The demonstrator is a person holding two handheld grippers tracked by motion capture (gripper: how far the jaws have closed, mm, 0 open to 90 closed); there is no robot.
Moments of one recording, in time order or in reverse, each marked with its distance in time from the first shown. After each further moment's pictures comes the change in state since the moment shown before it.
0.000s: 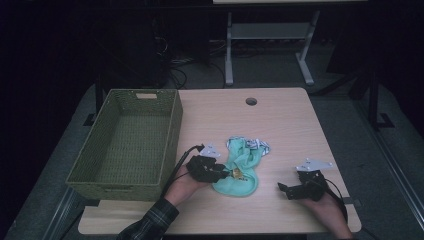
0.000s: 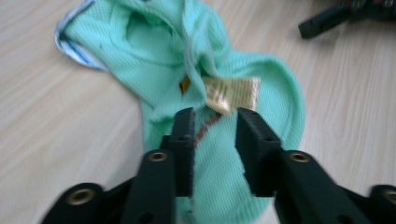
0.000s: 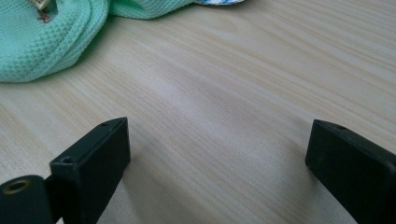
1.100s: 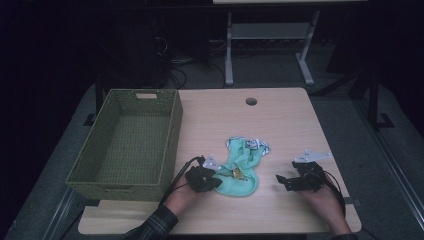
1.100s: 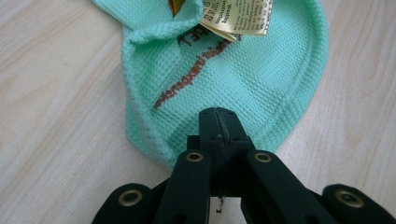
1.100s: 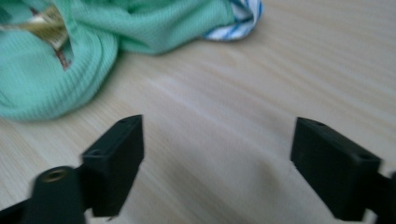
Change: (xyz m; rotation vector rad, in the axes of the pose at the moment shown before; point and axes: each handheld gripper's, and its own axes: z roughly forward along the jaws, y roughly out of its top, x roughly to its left) left arm -0.009 -0.024 0.012 0.138 0.033 0.015; right arm -0.001 0.027 -0.005 0.007 0.020 0.009
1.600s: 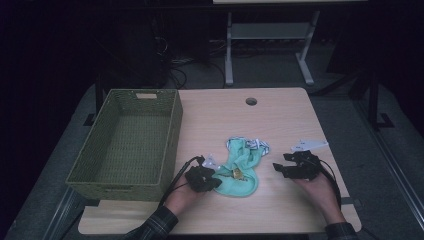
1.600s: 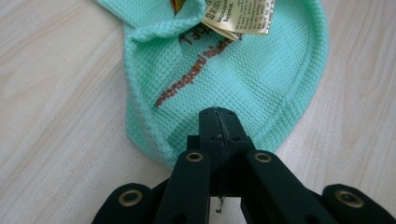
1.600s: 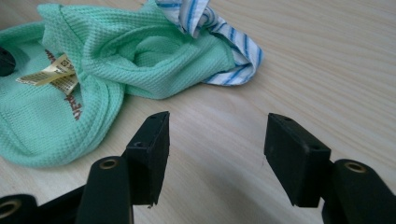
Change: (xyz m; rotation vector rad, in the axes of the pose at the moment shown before) left arm 0.001 0.000 0.000 0.002 -0.009 -0.019; right arm -0.005 0.031 0.004 -0.017 0.040 -0.006
